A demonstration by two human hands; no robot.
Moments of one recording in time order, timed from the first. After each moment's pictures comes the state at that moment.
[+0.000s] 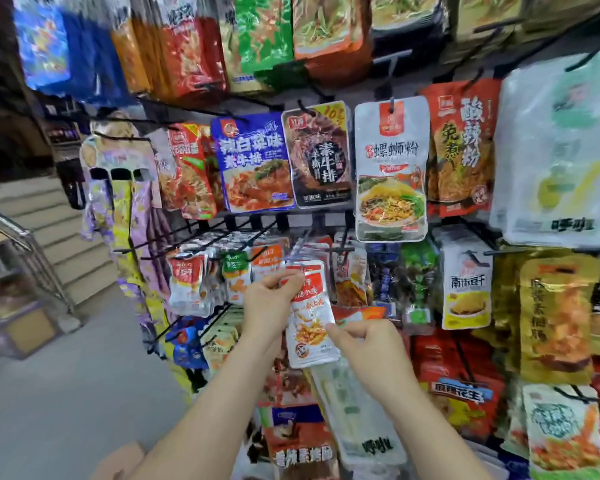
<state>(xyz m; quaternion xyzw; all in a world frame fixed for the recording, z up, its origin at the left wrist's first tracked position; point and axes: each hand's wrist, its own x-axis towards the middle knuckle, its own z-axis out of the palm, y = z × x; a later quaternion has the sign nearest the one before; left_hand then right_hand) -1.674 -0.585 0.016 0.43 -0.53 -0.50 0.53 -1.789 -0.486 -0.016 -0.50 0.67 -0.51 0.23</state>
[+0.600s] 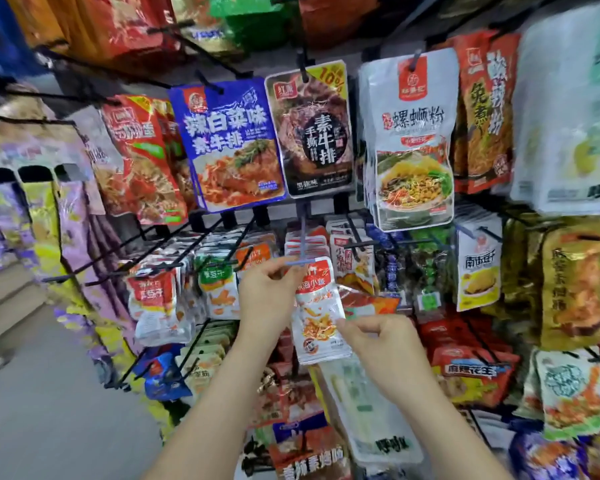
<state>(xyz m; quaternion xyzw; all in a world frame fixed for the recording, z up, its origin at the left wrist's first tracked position) -1.668 -0.642 0.019 0.38 -0.67 -0.40 0.49 -1.770 -0.521 -0.029 -0.43 0.69 -0.56 0.19</state>
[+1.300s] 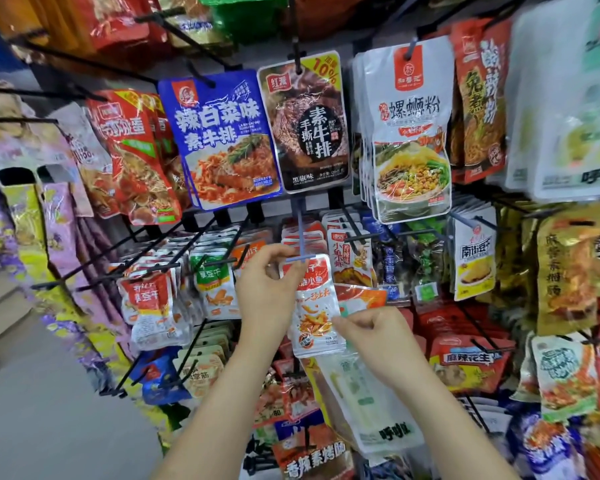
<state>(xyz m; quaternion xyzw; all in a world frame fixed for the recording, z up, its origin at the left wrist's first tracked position) -1.668 -0.648 0.013 0.36 -0.71 -0.31 0.52 -1.771 -0.534 -0.038 -0.42 0.69 -0.54 0.22</state>
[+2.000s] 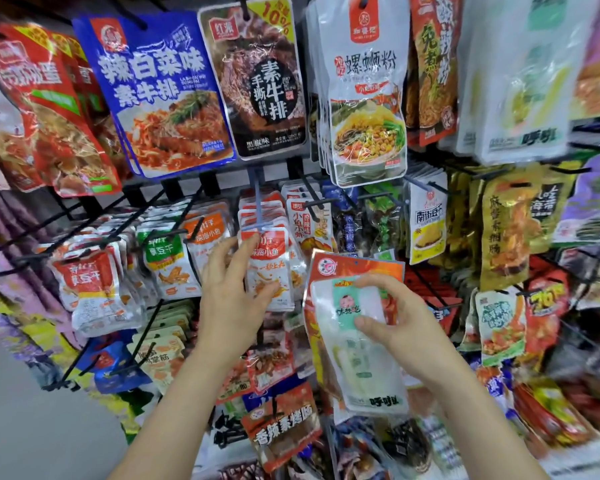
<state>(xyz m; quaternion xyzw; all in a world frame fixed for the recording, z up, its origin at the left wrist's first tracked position) -1.644 -0.643 -0.035 0.32 -0.85 -0.14 0.40 -1.799 -0.466 -0.051 -0.41 0.68 -0.57 0.22</state>
